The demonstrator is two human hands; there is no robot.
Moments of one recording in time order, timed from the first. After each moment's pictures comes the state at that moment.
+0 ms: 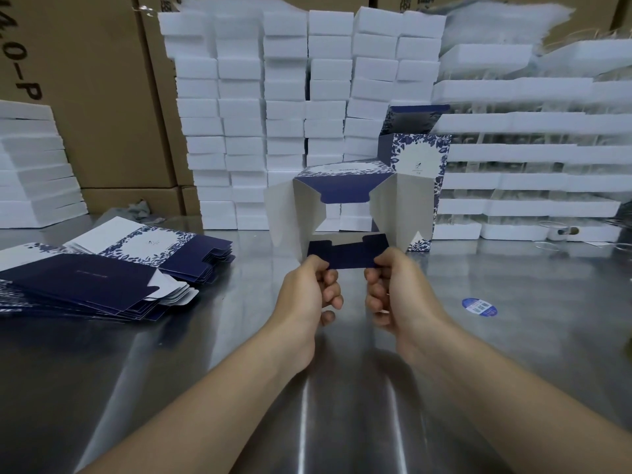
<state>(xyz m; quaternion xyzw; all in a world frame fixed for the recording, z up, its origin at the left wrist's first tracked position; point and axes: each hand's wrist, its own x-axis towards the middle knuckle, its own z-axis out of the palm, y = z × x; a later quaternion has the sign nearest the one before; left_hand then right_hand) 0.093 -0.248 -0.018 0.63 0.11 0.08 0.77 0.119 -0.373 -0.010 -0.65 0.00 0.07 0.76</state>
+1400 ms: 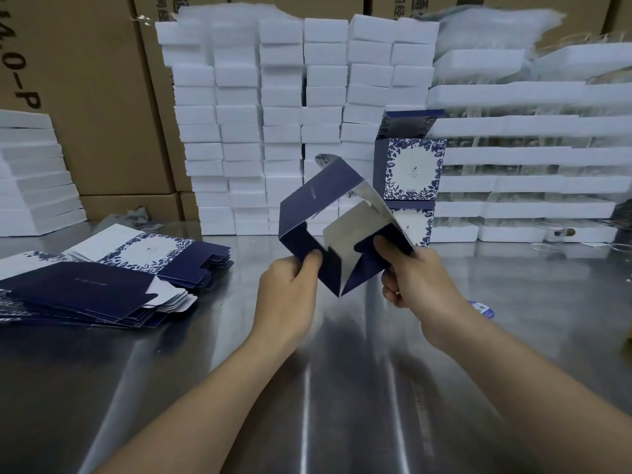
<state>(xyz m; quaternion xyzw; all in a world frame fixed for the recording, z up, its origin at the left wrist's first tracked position) 0.104 -0.227 -0.024 0.77 0.02 0.30 0.57 0.136 -0.402 0.000 -0.71 -0.13 -0.05 0.69</state>
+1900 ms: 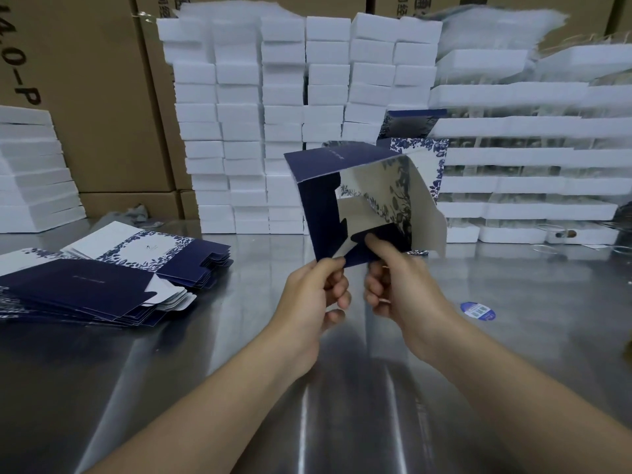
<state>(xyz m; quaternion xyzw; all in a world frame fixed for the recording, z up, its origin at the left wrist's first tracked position) 0.099 -0.251 -0.022 0.60 0.01 0.09 0.79 0.123 -0.384 0.000 -0.67 -0.10 0.04 0.74</state>
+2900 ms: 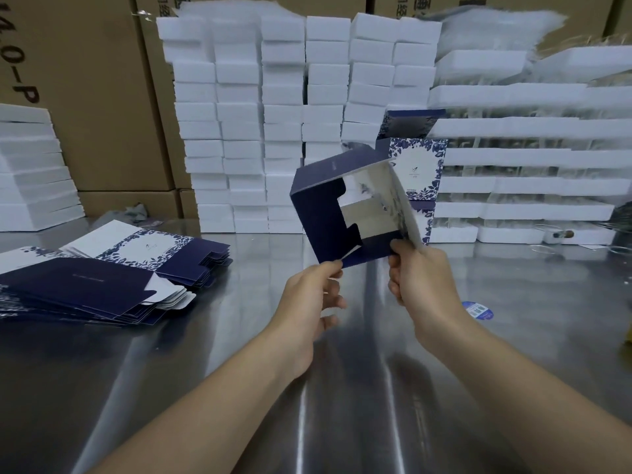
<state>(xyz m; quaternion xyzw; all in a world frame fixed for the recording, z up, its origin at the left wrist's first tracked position) 0.096 -0.248 -0.024 0.63 0.07 0.08 0.77 0.137 -0.394 0.000 -0.67 -0.05 -0.11 0.73</state>
